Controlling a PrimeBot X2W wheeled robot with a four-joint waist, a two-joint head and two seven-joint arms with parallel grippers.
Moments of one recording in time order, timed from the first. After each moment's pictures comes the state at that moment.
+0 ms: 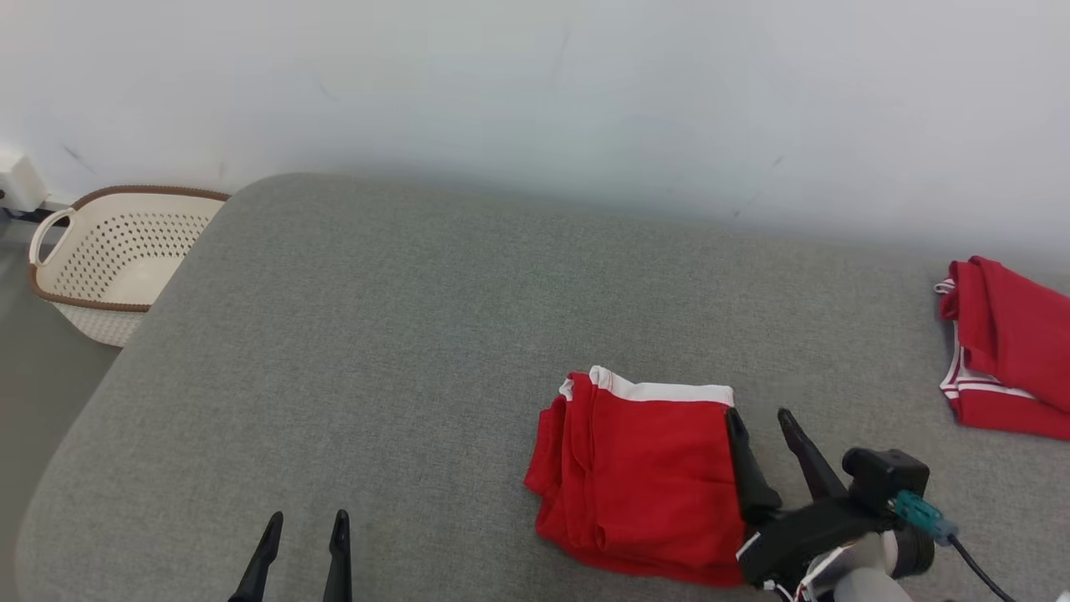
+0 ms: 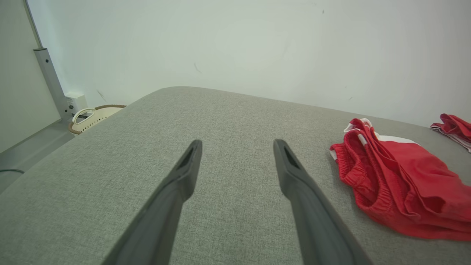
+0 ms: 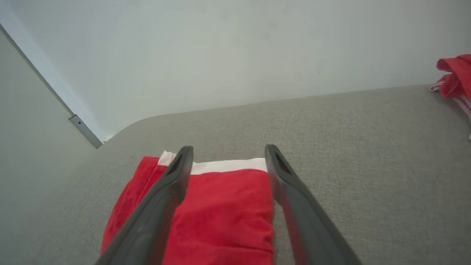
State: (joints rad) left arm -0.02 0.05 -0.08 0.10 -0.13 0.04 -0.26; right arm -0.30 -0.12 0.34 0.47 0.41 0.13 -0.26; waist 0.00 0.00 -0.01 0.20
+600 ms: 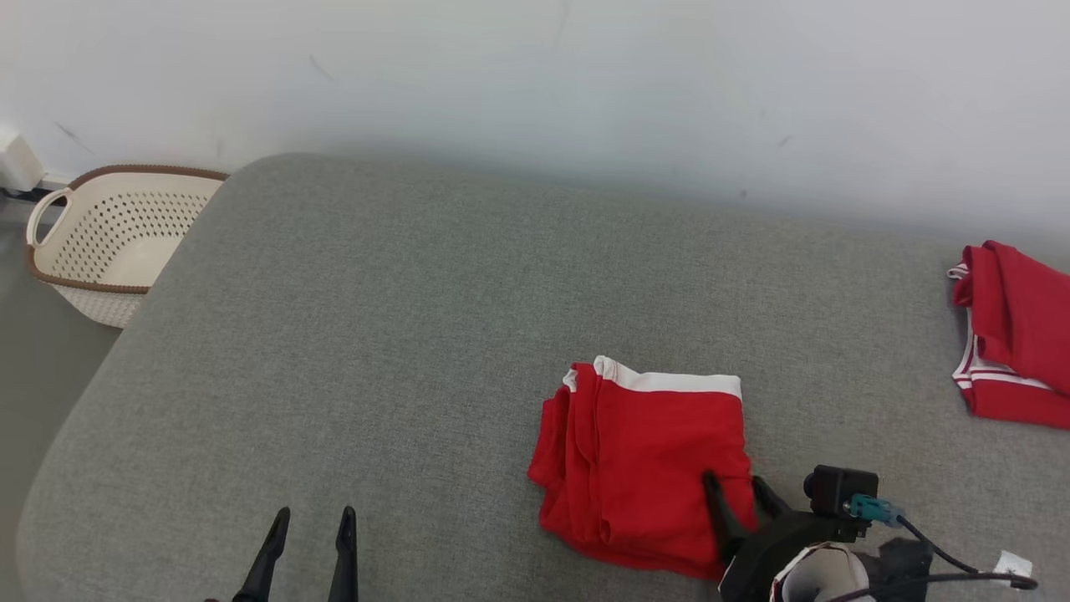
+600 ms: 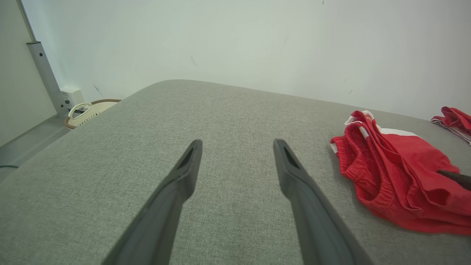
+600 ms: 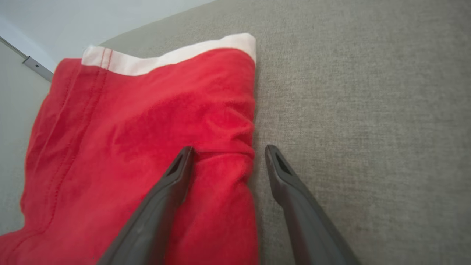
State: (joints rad) left arm -0.02 0.05 -0.09 0.09 -0.13 0.03 -0.26; right arm -0.39 -0.11 0.39 0.79 0.50 0.13 -0.17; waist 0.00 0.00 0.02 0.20
